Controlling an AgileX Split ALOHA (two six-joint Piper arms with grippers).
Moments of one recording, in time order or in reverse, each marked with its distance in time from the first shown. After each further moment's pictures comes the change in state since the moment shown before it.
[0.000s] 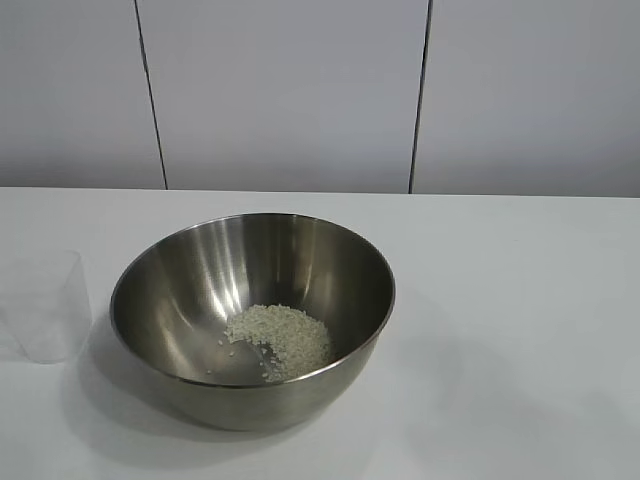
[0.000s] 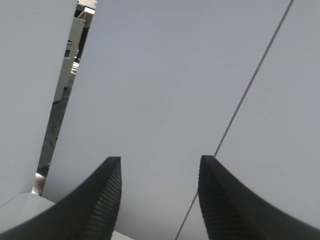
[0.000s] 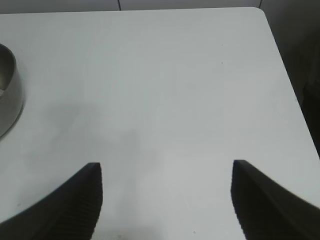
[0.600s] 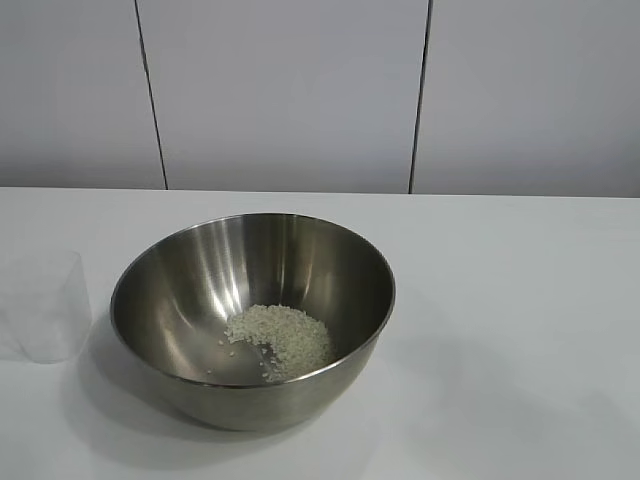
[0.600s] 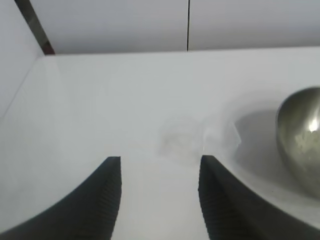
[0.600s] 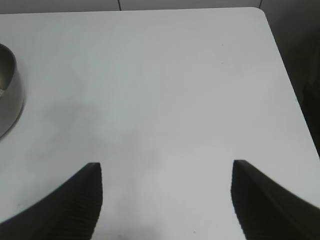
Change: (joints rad) left arm -0.079 -0.185 -0.049 -0.246 0.747 0.252; right arm 0.000 0.000 0.000 0.000 0.000 0.000
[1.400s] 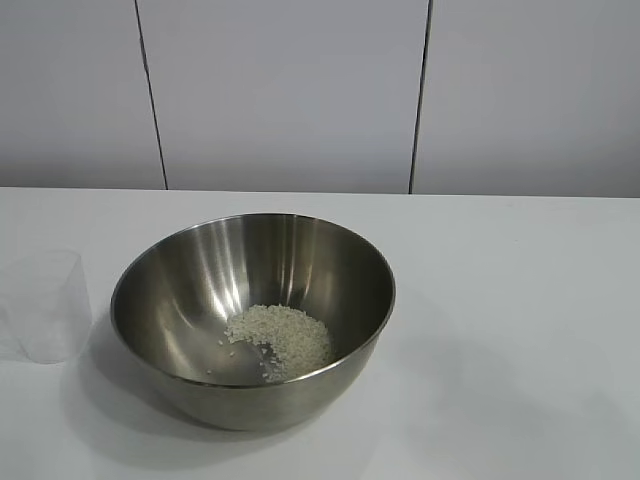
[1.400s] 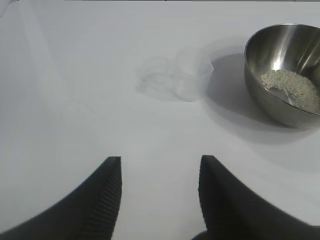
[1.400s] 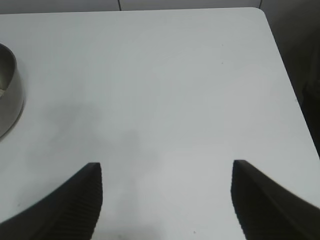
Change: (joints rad) left arm 0.000 -0.310 0.184 -0.007 -0.046 0.016; right arm 0.000 0.000 0.000 0.000 0.000 0.000
